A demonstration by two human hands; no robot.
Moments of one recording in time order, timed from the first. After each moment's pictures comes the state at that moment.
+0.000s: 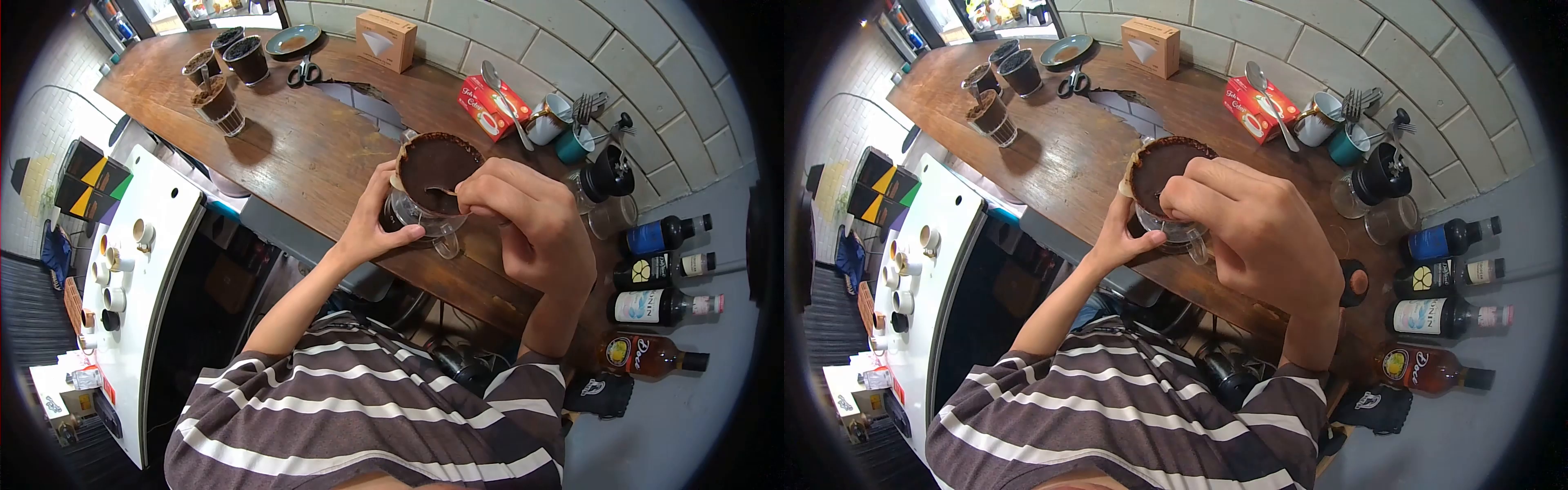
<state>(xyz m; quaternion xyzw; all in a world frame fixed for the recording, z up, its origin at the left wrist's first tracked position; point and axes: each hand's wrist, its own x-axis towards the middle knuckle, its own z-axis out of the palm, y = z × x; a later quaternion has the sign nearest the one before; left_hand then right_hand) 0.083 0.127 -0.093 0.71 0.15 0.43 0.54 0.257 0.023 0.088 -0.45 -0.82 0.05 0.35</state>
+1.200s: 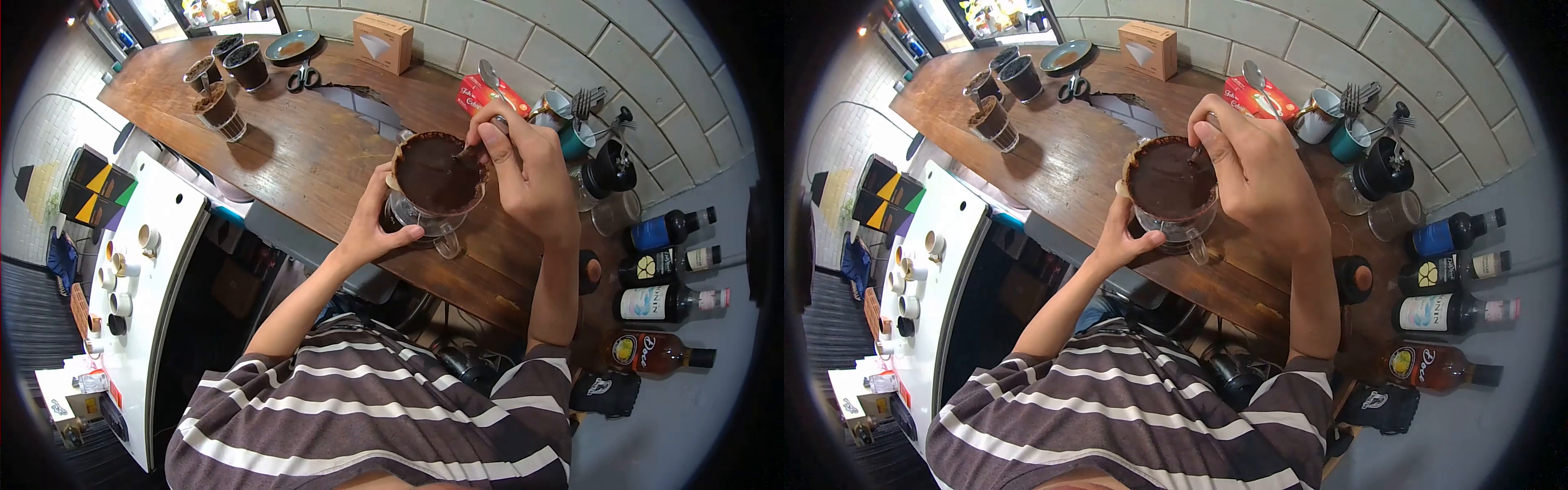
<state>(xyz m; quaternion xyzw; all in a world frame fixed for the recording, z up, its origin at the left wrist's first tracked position) 0.082 0.126 -0.094 0.73 0.17 0.41 0.52 0.278 0.058 0.070 -0.51 -0.73 0.12 0.44</state>
